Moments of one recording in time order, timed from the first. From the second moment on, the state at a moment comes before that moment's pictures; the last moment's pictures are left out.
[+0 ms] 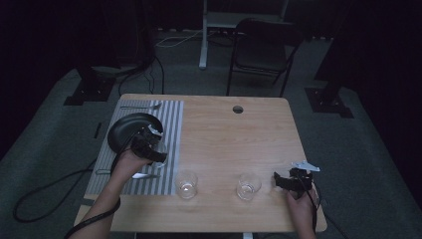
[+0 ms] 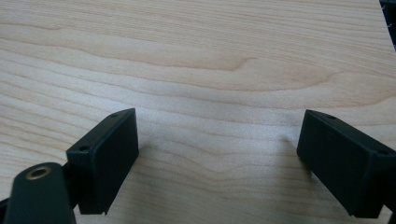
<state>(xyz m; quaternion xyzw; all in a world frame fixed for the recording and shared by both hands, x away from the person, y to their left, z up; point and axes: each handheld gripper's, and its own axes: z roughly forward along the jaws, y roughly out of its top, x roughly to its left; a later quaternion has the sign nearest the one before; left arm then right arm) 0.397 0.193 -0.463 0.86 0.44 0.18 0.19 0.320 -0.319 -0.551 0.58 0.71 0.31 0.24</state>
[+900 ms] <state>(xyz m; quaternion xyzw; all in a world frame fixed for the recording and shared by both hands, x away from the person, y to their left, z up) 0.366 0.213 -0.471 0.83 0.46 0.19 0.24 0.320 -0.319 -0.551 0.58 0.71 0.31 0.24</state>
